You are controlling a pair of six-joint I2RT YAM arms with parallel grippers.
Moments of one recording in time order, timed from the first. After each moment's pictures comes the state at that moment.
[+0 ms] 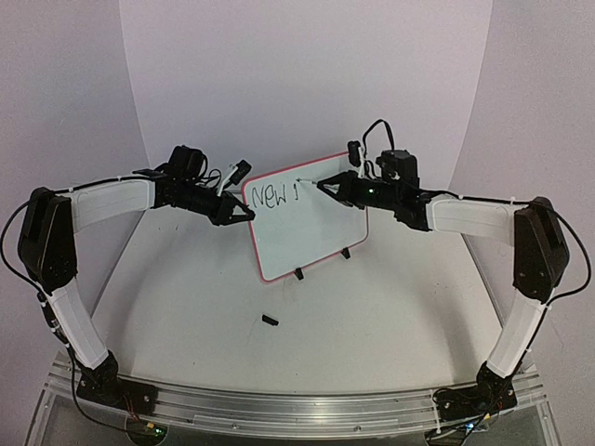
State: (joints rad) left arm -0.45 1.75 1.39 -0.36 0.72 0.19; right arm 0.55 1.81 1.34 0.26 -0.44 0.61
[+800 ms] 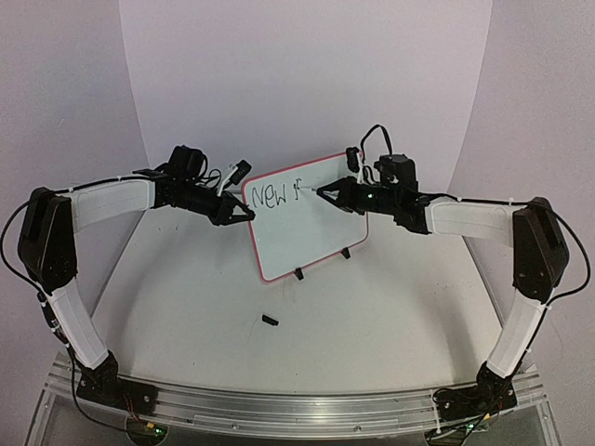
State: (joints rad) left arm -0.45 1.75 1.39 -0.36 0.72 0.19; right arm 0.55 1.82 1.31 0.25 -0.44 0.60
